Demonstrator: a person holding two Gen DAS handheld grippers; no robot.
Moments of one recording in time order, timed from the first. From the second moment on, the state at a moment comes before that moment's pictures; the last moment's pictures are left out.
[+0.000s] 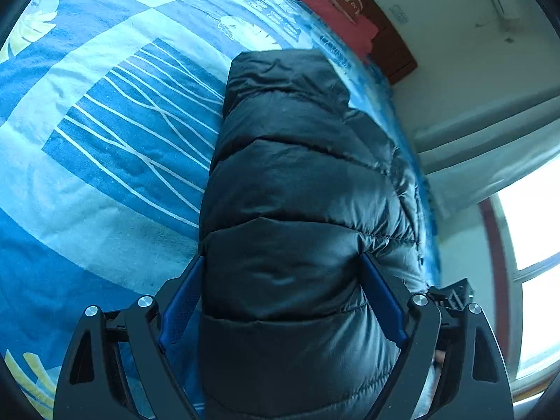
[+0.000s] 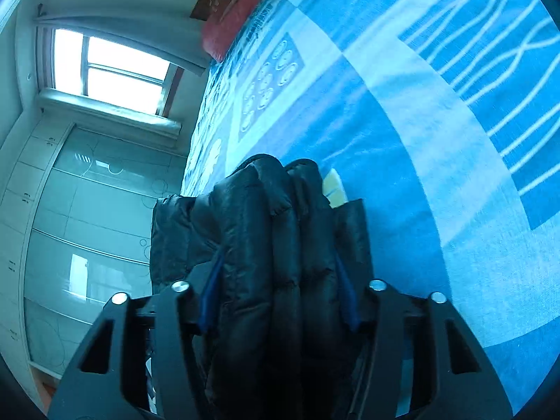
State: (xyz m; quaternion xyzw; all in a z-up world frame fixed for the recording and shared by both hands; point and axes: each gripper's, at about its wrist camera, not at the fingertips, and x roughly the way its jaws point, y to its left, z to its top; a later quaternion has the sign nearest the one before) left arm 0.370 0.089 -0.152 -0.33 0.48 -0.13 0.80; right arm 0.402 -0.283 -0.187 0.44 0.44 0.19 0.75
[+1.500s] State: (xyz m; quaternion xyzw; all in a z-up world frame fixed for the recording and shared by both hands) left arm 0.379 0.092 -0.161 -0.31 0.48 -0.14 0.81; right arm 0.393 -0.282 -0.197 0.45 0.40 0.20 0.77
